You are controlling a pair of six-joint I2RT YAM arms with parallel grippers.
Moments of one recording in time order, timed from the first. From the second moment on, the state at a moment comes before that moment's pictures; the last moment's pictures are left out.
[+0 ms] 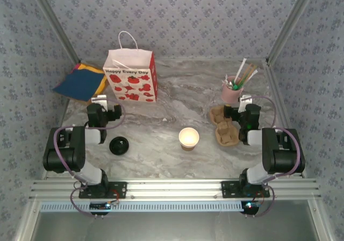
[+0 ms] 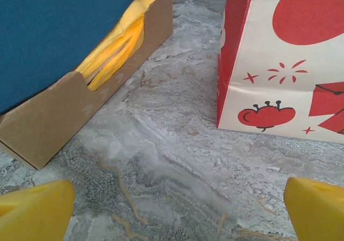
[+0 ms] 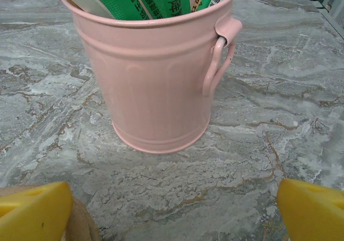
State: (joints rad) left arm 0.03 1.54 0.41 0.68 -0.02 -0.03; right arm -0.05 1.51 0.38 0.70 -0.04 -0.04
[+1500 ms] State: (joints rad) left arm 0.03 1.38 0.56 0.36 -0.12 -0.11; right arm -0.05 1.30 0.45 0.46 0.04 0.02
